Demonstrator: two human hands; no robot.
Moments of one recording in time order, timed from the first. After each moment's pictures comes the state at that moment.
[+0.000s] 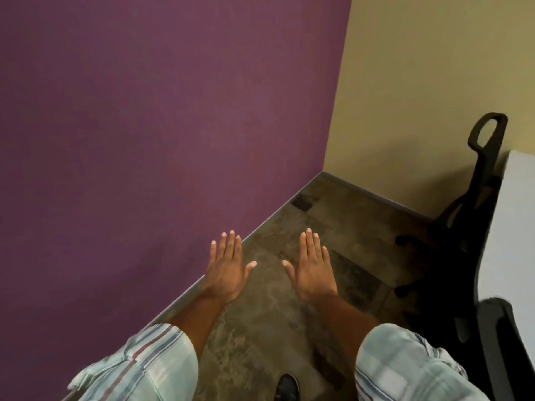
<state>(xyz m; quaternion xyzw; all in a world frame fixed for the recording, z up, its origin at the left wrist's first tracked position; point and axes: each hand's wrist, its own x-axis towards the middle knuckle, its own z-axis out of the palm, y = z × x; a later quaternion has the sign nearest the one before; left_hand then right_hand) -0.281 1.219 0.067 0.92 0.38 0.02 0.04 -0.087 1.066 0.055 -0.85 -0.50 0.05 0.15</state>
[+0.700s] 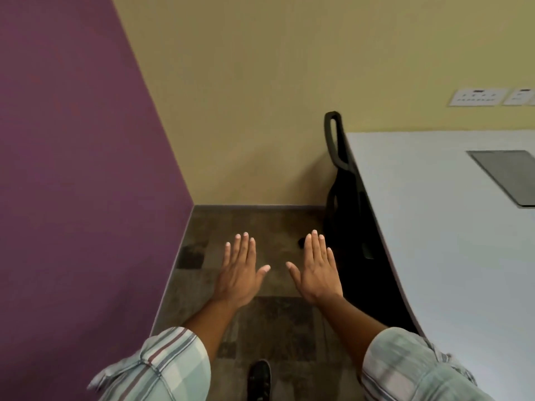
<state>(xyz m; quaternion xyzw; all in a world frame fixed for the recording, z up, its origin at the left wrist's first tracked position) 0.301 1.349 0.052 1.00 0.02 -0.01 0.05 0.345 1.129 0.045 -0.98 -0.14 0.02 0.14</state>
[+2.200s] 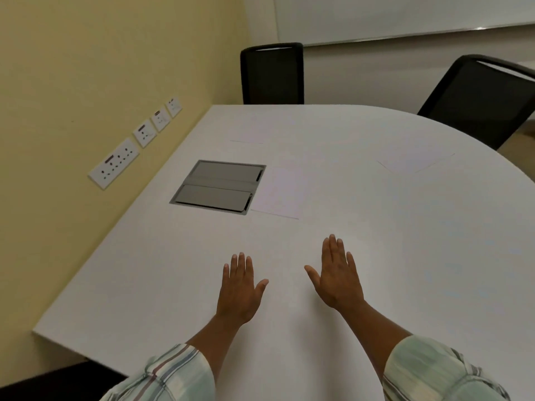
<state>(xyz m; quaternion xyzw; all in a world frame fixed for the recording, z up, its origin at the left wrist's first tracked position) 0.725 0.701 0.035 0.84 -0.54 -0.10 -0.04 0.499 0.561 0.020 -0.85 0.49 -0.05 0.17</state>
